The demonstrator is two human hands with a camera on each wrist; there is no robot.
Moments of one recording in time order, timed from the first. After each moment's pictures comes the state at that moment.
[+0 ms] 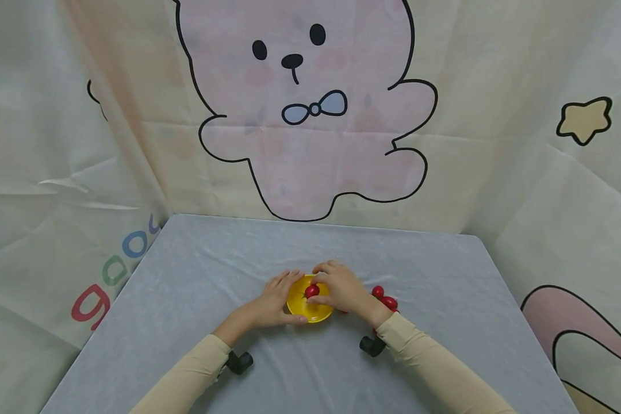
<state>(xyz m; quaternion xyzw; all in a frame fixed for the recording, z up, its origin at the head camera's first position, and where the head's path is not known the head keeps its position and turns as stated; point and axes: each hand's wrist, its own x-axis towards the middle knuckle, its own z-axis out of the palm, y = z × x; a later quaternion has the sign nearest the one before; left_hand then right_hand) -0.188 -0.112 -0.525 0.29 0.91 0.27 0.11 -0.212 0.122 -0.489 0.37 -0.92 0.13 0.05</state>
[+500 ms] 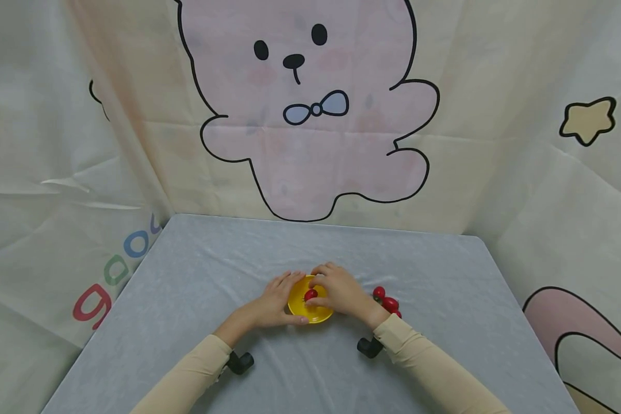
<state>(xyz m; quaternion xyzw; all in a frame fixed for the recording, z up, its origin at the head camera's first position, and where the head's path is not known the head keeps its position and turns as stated) -0.188 -0.112 -0.525 0.29 0.91 0.27 0.11 -0.213 0.116 -0.494 0.38 -0.91 0.15 0.04</state>
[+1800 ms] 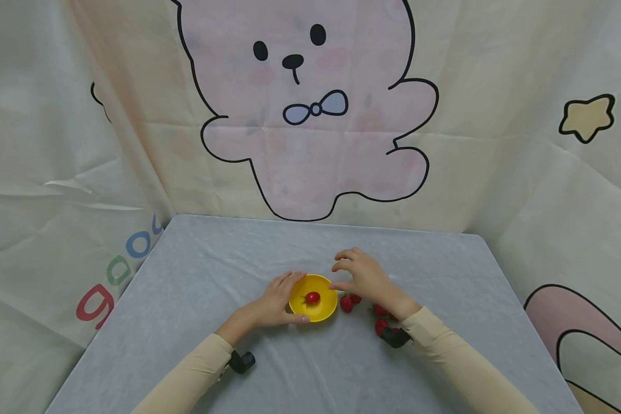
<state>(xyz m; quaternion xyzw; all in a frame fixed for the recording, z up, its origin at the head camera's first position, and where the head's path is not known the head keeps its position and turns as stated) -0.186 -0.110 -0.522 0.27 0.91 0.28 0.12 -0.219 0.162 -0.458 0.35 -0.92 0.15 0.08</state>
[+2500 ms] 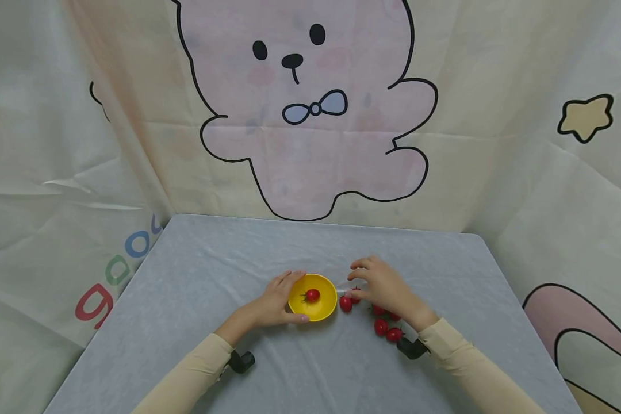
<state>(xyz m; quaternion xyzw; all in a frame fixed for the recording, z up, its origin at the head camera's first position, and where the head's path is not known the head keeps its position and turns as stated) -0.187 -0.110 -0.524 0.28 0.91 0.29 0.11 -0.204 0.198 -0.466 0.32 -0.94 0.14 0.05</state>
